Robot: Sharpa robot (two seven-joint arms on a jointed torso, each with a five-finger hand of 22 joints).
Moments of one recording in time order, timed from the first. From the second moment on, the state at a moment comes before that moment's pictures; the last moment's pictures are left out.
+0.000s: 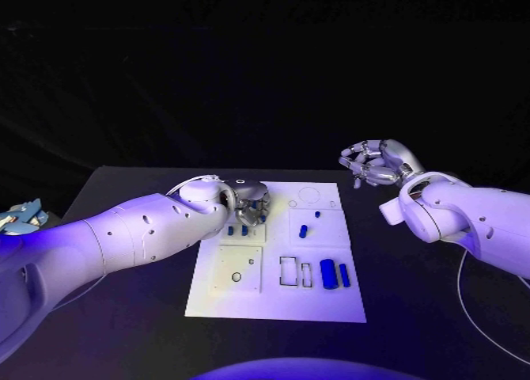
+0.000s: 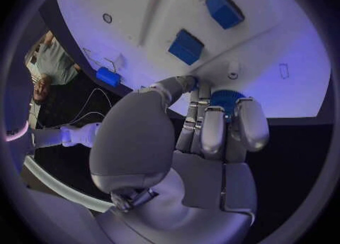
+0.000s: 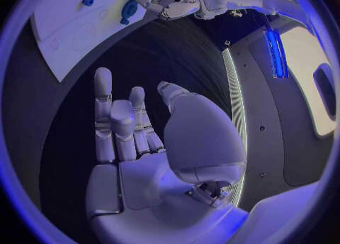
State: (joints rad) left arm 1.14 -0.49 -0.05 1.11 -1.62 -0.08 0.01; left_hand 1.37 -0.22 0.58 0.03 0.33 0.95 0.14 0.33 0.33 1.08 0.07 0.40 0.14 1.45 0.00 1.39 1.06 0.09 1.38 0.10 1.34 1.15; right arm 1.23 -0.83 -0.13 1.35 -0.54 -0.48 0.29; right_hand 1.25 -0.12 0.32 0.26 0.24 0.70 0.18 0.44 0.41 0.91 0.11 0.97 0.71 1.34 0.03 1.21 0.90 0.17 1.09 0.13 0.61 0.81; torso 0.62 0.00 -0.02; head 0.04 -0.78
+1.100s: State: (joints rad) left arm 1.15 -0.66 -0.01 1.24 -1.55 -0.11 -0.01; left_hand 1.36 -0.22 0.58 0.03 0.33 0.96 0.14 0.33 0.33 1.10 0.07 0.39 0.14 1.45 0.00 1.39 1.06 0.09 1.38 0.09 1.35 1.16; right arm 1.23 -0.84 -0.13 1.35 -0.54 -0.48 0.29; right_hand 1.25 -0.12 0.32 0.26 0.24 0.70 0.18 0.44 0.41 0.91 0.11 0.97 0.71 1.34 0.02 1.21 0.89 0.17 1.09 0.13 0.61 0.81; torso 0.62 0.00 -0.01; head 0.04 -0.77
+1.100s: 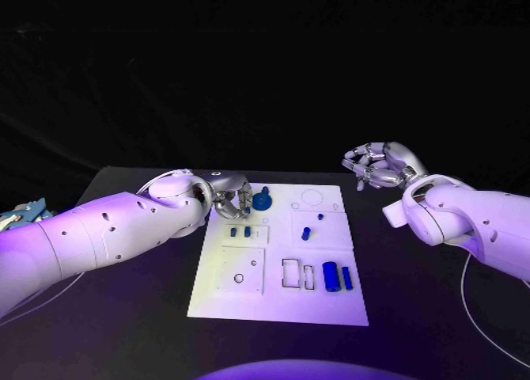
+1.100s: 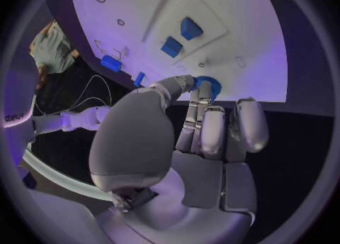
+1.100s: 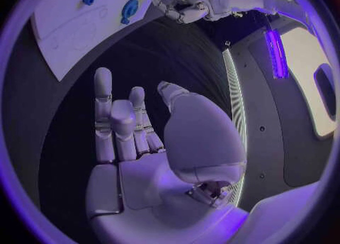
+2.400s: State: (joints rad) left arm 1.15 -0.64 -0.02 1.19 -1.54 -0.07 -0.02; left_hand 1.36 -0.22 0.58 0.03 0.33 0.97 0.14 0.33 0.33 1.10 0.07 0.38 0.14 1.45 0.00 1.39 1.04 0.09 1.38 0.09 1.35 1.16; right arm 1.23 -0.84 -0.13 1.35 -0.54 -0.48 0.29; right_hand 1.25 -0.12 0.32 0.26 0.24 0.69 0.18 0.44 0.41 0.91 0.11 0.97 0.71 1.34 0.02 1.21 0.89 0.17 1.09 0.13 0.61 0.81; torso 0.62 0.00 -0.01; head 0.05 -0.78
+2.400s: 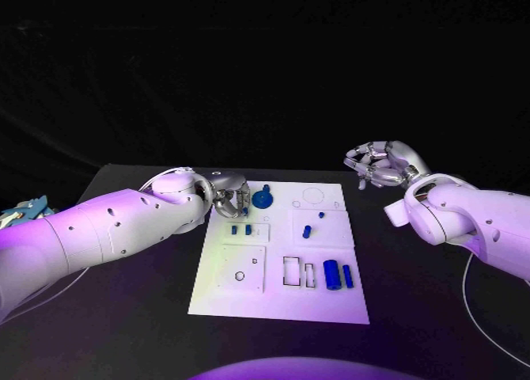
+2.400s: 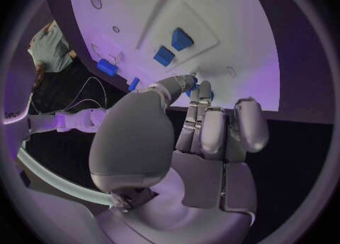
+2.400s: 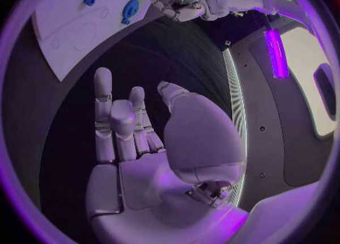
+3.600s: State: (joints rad) left arm 1.15 -0.63 -0.02 1.18 -1.54 -0.04 -0.03; left_hand 1.36 -0.22 0.58 0.03 0.33 0.97 0.14 0.33 0.33 1.10 0.07 0.37 0.13 1.45 0.00 1.39 1.04 0.09 1.38 0.09 1.35 1.15; right arm 1.22 -0.83 -0.13 1.35 -0.54 -0.48 0.29; right_hand 1.25 -0.12 0.31 0.26 0.24 0.69 0.18 0.44 0.40 0.91 0.11 0.97 0.71 1.34 0.02 1.21 0.89 0.17 1.09 0.13 0.60 0.80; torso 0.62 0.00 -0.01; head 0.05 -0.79
